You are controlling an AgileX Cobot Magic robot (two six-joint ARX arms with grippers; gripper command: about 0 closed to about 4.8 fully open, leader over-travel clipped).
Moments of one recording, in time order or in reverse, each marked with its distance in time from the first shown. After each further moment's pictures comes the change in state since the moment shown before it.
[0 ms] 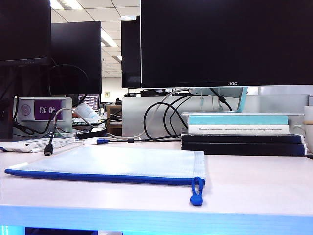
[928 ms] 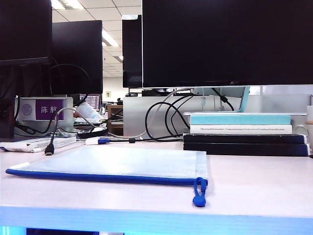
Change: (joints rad) left arm 0.000 0.153 0.154 -0.007 -0.032 -0.131; right arm 0.001 0.000 0.156 0.047 0.025 0.053
